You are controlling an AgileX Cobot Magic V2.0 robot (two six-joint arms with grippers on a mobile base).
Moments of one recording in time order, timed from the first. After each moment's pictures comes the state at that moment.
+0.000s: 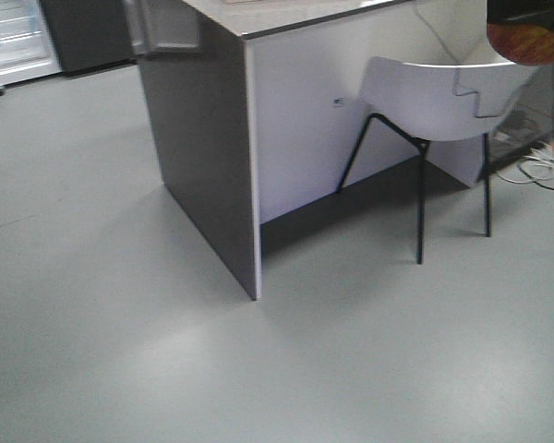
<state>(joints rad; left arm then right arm) 0.05 -0.01 0.02 -0.12 -0.03 0.05 -0.02 1.33 -1.69 0.45 1.04 -0.36</state>
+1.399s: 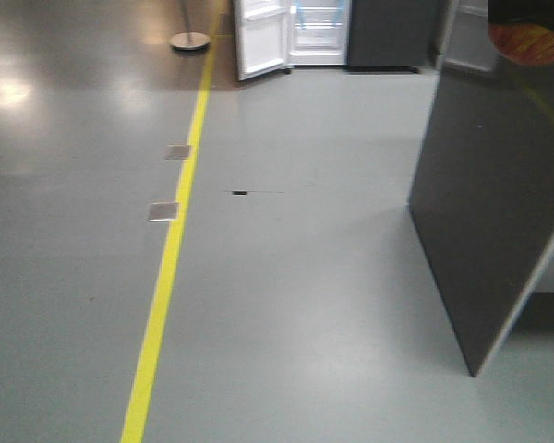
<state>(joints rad) 0.05 -0.01 0.02 -0.12 -0.03 0.05 -0.02 1.33 -1.69 0.46 1.04 -0.36</state>
